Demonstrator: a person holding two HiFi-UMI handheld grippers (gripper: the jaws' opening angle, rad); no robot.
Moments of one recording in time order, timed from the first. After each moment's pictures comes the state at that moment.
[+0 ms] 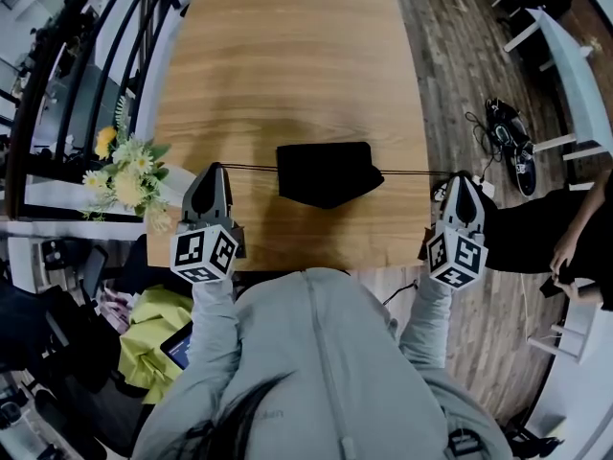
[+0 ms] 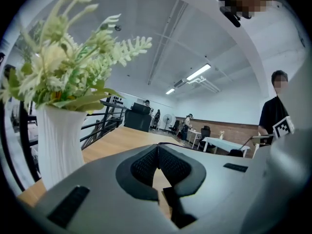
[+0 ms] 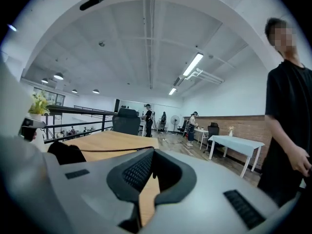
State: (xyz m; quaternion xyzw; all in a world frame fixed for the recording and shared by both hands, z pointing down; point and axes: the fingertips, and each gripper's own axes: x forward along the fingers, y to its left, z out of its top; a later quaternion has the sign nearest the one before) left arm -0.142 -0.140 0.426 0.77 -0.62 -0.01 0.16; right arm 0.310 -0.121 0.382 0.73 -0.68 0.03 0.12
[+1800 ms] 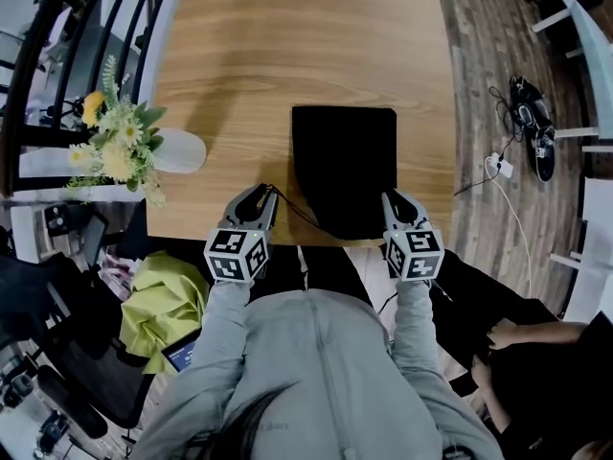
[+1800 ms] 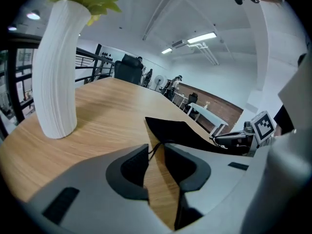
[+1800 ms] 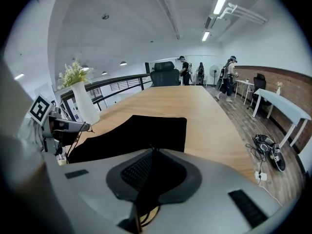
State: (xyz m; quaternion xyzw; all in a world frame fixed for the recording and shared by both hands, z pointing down) left arm -0.078 -0.050 0.570 0.79 -0.49 0.15 0.34; right arm 0.167 -0.057 0.572 0.50 -0.78 0.26 0.28
